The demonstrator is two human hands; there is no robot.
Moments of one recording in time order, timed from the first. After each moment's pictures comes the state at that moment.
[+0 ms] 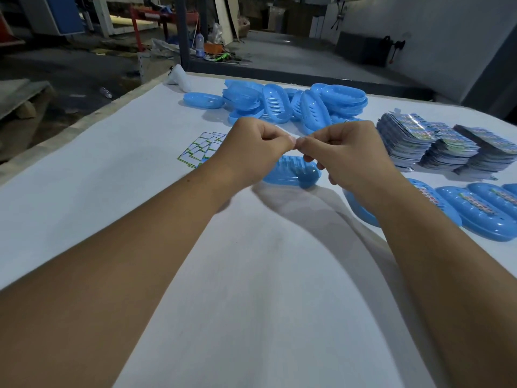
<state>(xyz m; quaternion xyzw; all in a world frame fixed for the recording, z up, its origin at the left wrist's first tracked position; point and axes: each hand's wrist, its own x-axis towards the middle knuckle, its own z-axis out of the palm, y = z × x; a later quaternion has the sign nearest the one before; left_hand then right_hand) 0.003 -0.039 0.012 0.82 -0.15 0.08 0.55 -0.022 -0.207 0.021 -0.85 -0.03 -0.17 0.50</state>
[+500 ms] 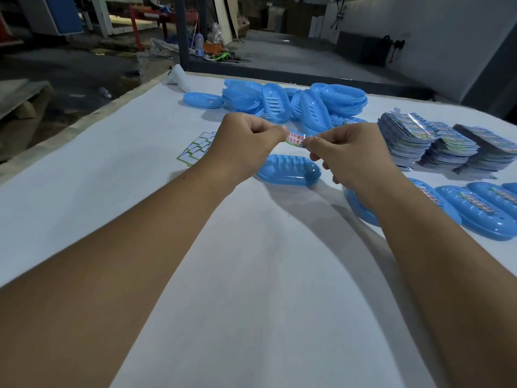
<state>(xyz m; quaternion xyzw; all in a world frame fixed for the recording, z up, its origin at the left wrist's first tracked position) 0.014 -0.038 0.011 0.81 -0.09 0.13 0.56 -0.011 -0.212 0.019 -0.86 0.04 -0.17 0.47</state>
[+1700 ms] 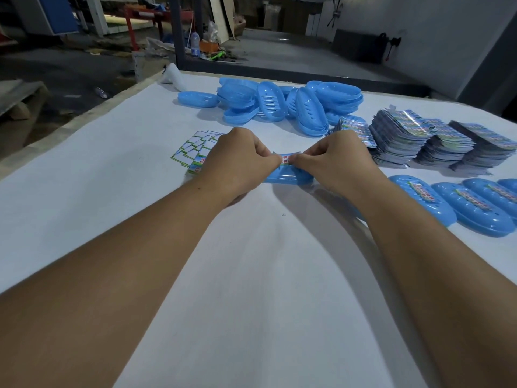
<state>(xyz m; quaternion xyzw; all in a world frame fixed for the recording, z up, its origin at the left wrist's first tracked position) 0.027 -0.041 -0.014 0.91 -0.07 0.14 0.38 -0.005 -0.210 0.010 -0.93 0.05 -0.13 0.34</state>
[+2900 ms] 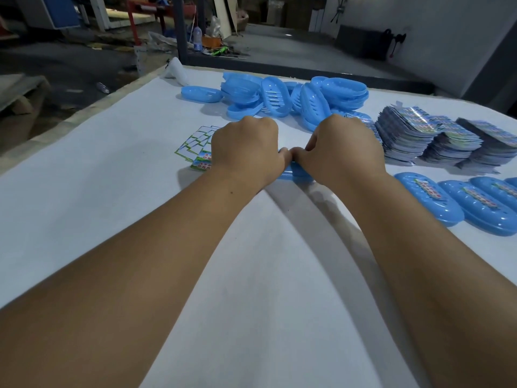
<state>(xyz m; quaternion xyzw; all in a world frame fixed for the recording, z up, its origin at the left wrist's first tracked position) 0.022 -0.055 -0.001 0.96 -0.08 0.25 0.09 0.000 -0.192 0.016 -0.98 0.07 -0.20 0.07</state>
